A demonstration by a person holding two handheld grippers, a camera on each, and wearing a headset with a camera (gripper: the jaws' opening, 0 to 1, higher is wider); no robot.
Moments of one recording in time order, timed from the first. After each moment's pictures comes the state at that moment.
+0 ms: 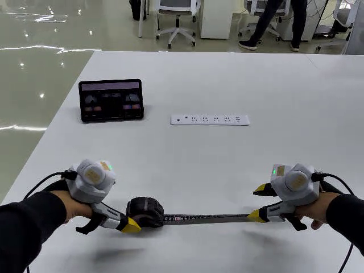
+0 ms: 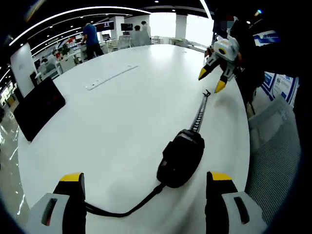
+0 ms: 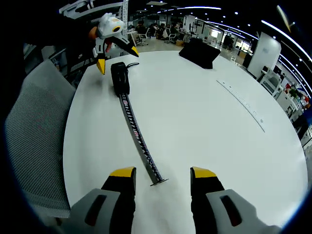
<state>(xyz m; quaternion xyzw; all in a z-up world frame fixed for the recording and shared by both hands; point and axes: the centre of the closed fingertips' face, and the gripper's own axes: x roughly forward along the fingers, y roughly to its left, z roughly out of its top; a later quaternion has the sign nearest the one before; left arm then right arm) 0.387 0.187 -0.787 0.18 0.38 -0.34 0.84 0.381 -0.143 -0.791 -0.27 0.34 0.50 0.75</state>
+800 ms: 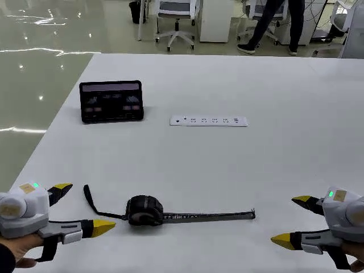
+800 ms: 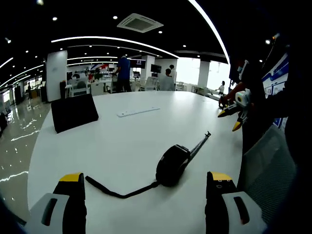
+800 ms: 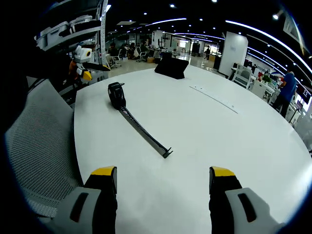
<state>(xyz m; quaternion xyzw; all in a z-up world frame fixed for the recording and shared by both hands) 0.323 0.218 -0.728 0.03 0.23 -0.31 0.92 0.322 -0.200 -0.757 -0.19 0.30 0.41 0.84</state>
